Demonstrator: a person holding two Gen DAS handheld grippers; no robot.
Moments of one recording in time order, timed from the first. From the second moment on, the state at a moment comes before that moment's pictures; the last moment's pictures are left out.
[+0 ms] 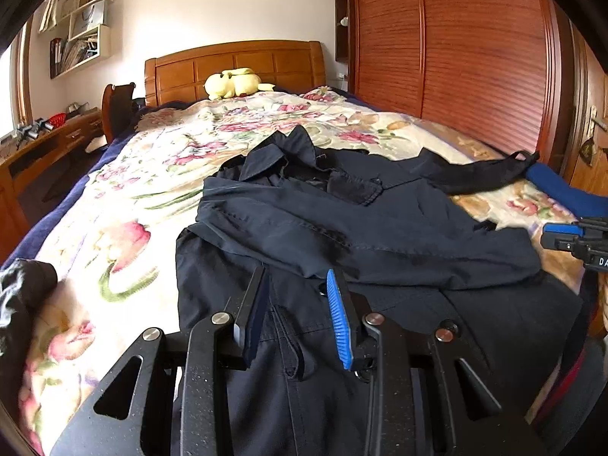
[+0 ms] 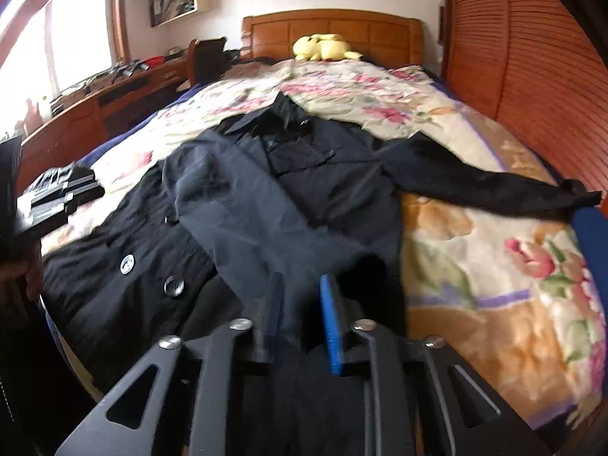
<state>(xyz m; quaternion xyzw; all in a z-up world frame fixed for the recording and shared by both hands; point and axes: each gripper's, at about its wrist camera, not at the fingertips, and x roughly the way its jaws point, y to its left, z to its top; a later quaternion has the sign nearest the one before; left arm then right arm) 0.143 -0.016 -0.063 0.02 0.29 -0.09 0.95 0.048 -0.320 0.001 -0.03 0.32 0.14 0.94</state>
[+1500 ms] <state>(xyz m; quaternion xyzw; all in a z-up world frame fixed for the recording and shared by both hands) 0.136 -0.022 -0.064 0.04 0.30 -0.13 0.94 0.161 -0.414 0.012 -0.07 0.32 -0.03 0.94</state>
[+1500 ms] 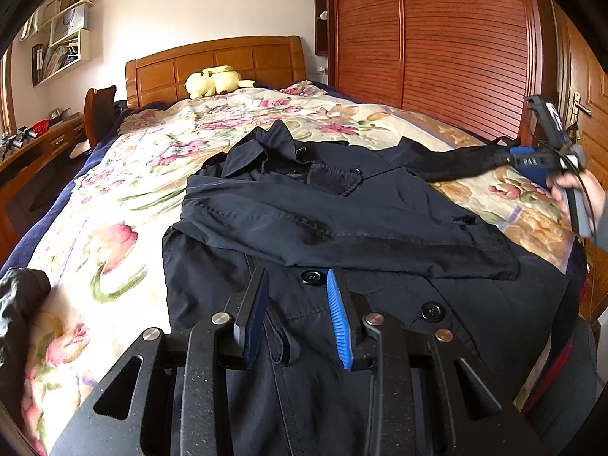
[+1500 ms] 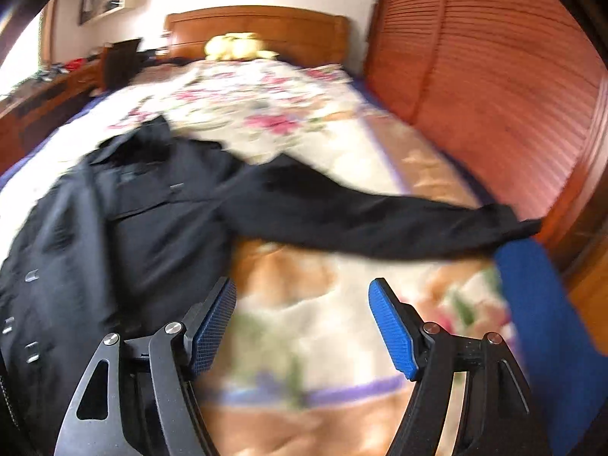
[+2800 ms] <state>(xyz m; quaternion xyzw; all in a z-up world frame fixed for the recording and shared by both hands) 0.140 -0.040 -0.080 0.08 0.34 -0.14 0.93 0.341 -0.505 -0.061 0.03 0.39 -0.11 0.91</state>
